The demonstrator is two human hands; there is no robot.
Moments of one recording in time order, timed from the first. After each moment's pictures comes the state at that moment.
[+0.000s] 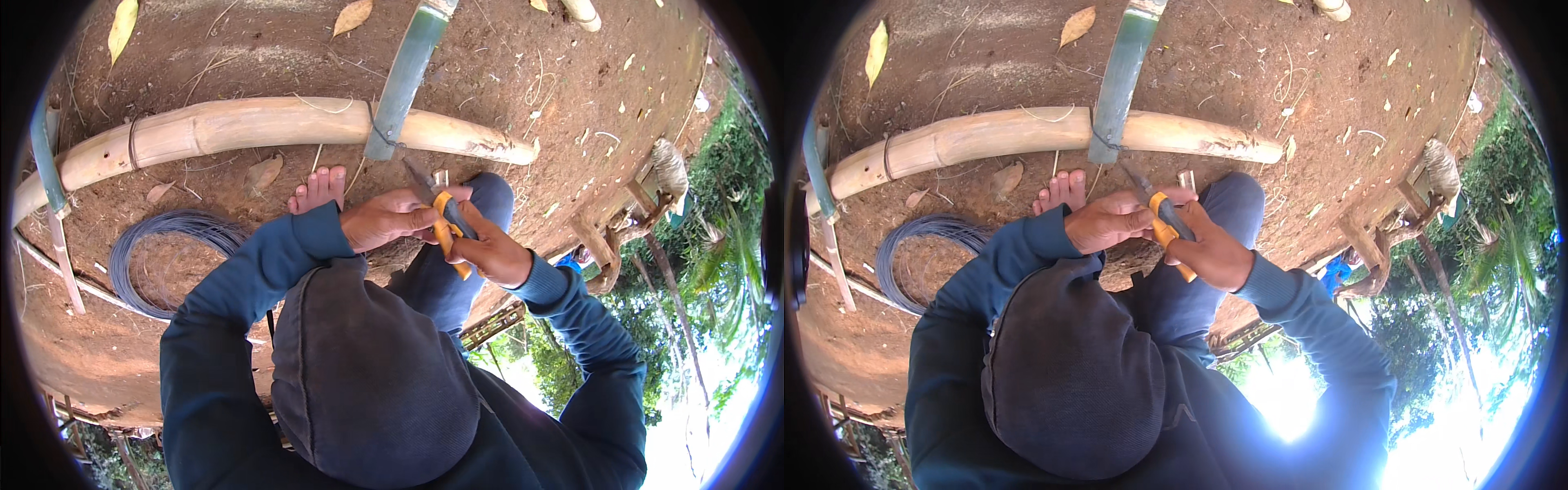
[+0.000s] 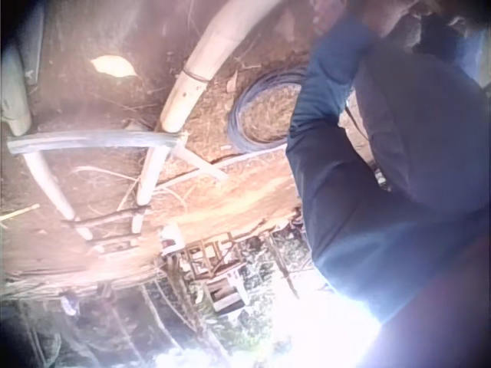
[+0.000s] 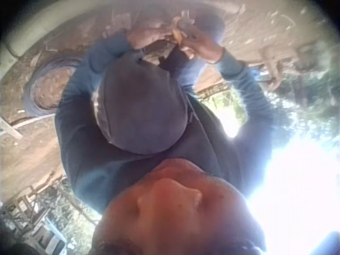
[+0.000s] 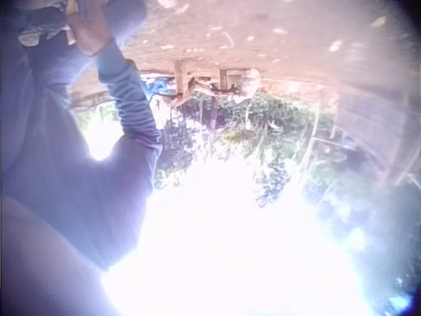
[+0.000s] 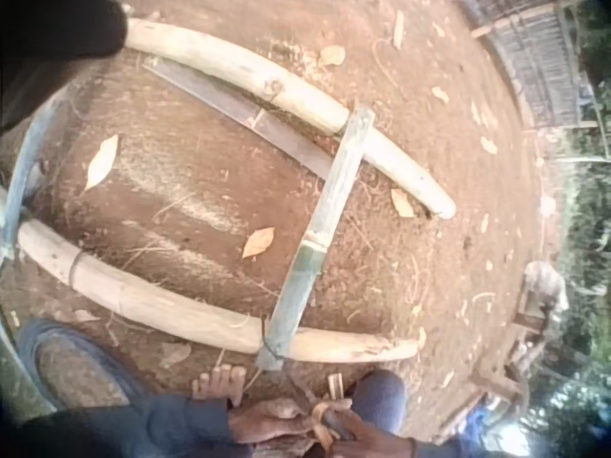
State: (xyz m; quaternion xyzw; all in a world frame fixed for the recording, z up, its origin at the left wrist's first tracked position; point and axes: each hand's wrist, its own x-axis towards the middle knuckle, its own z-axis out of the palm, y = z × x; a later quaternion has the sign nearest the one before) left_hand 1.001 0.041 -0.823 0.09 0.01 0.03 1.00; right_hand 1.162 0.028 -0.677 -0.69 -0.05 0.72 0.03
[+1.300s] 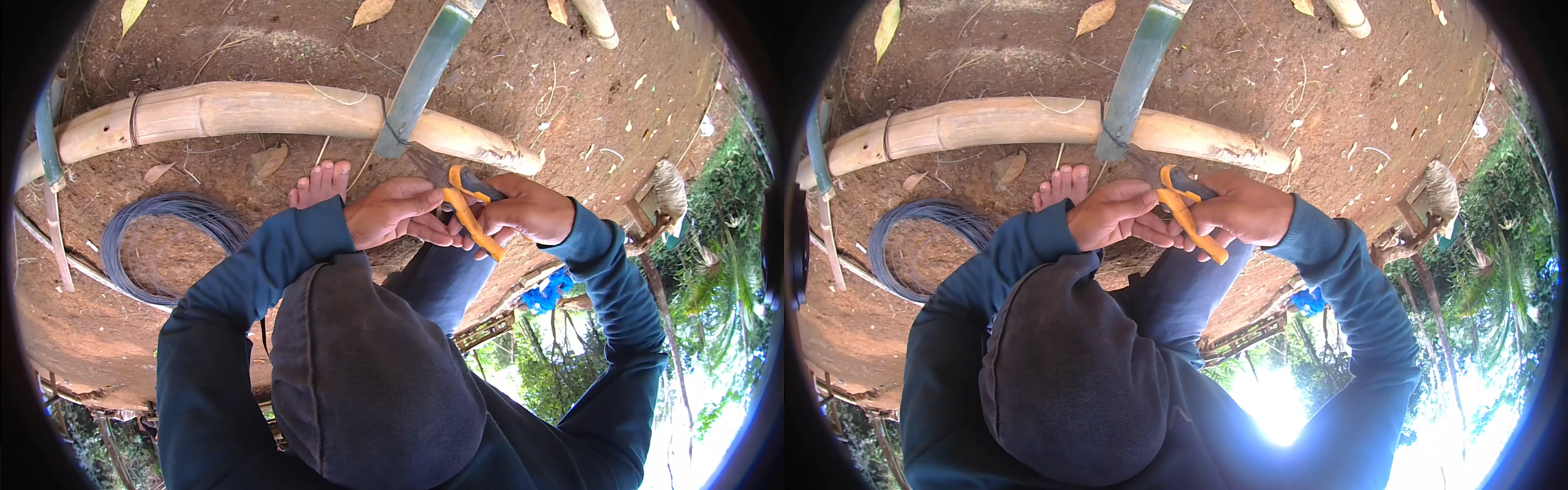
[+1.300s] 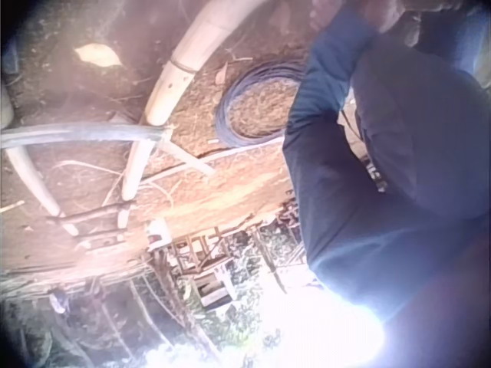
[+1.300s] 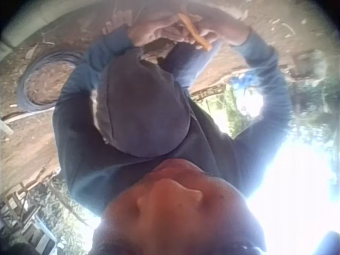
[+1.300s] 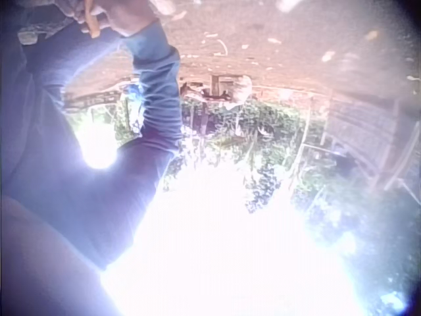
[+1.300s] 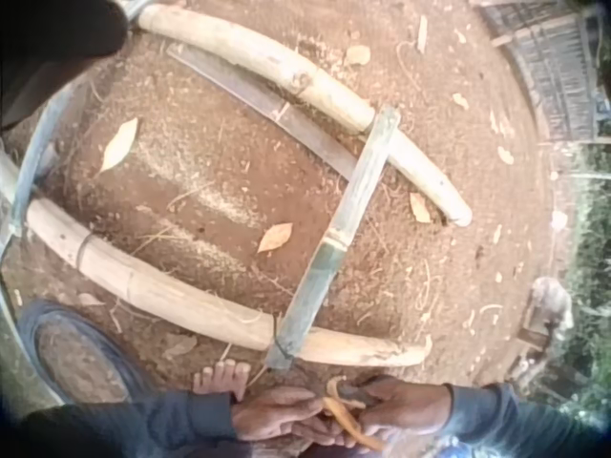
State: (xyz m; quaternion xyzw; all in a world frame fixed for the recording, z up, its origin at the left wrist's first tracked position) left_hand 1.004 0.048 -0.816 -0.07 0.06 0.07 0.99; right_hand 1.200 0.114 -0.693 -0.56 -0.01 0.82 -0.13
